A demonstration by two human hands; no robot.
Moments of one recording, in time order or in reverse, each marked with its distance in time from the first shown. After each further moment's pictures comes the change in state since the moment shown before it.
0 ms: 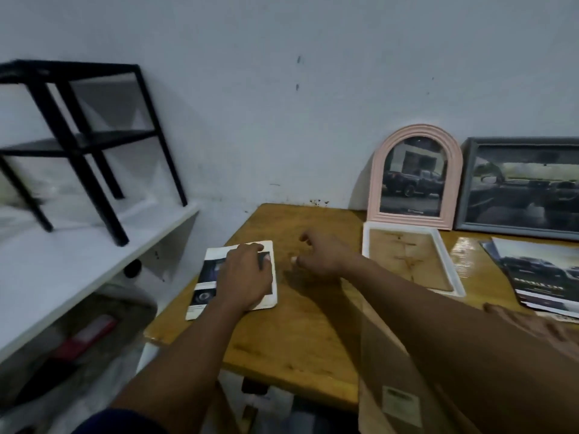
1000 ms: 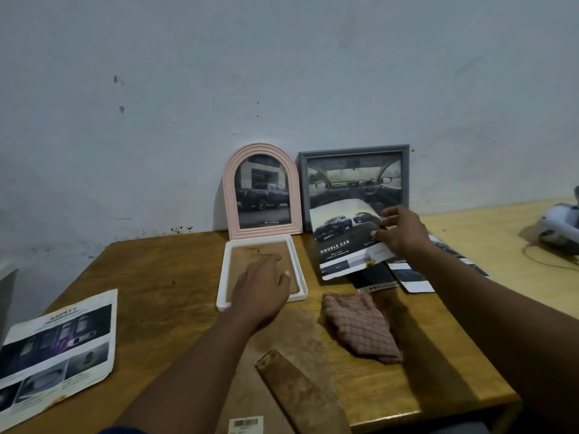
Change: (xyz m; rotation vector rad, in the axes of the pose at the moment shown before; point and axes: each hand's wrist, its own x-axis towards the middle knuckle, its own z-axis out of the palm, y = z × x) left_hand -0.033 0.216 0.135 -0.217 -0.326 0.440; right_hand -0.174 0.247 -0.200 0.395 0.808 0.476
